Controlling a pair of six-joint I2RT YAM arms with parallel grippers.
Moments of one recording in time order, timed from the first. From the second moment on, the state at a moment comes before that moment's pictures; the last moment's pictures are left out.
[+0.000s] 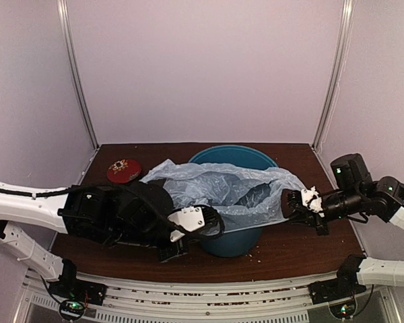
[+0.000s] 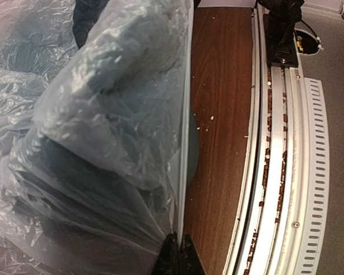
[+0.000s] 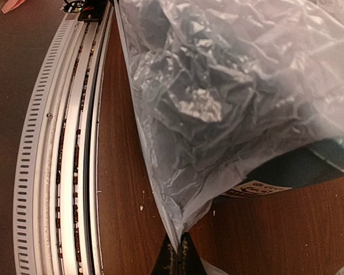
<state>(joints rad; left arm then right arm) -1.42 1.32 1.11 -0.51 -0.22 0.10 0.64 0.77 0.83 -0.83 -0.47 -0.71</state>
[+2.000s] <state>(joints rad) -1.20 1.15 1.48 -0.79 -0.39 0.11 0.52 1.09 1.27 -0.80 -0.39 -0.41</state>
